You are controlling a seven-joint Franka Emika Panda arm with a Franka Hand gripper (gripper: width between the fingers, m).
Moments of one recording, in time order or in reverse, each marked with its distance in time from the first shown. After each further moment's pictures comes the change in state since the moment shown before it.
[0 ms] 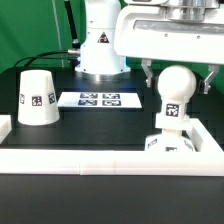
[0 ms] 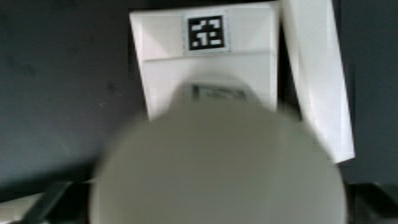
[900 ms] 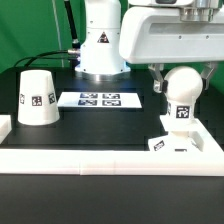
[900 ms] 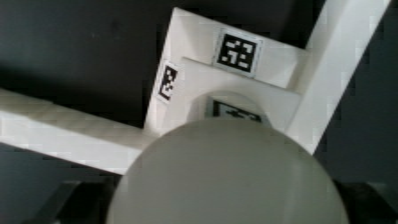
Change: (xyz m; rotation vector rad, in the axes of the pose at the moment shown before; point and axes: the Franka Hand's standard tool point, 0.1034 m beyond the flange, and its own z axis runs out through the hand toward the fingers) arm -0.003 -0.006 0.001 0.004 0.000 -0.538
